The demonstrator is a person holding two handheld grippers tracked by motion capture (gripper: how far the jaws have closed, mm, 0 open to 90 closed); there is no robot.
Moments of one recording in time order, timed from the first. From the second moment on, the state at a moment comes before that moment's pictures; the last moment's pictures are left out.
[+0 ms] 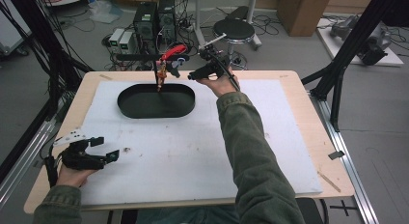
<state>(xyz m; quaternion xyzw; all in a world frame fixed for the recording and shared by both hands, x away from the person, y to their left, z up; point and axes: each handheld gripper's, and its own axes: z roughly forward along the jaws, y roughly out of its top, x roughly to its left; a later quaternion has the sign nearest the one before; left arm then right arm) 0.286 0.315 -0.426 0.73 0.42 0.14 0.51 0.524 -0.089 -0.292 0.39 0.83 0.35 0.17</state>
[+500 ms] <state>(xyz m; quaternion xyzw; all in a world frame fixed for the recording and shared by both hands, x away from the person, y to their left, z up) 0.286 0.312 -0.427 0.74 0.42 0.13 0.50 0.493 -0.125 -0.280 0.37 0.84 0.37 0.15</state>
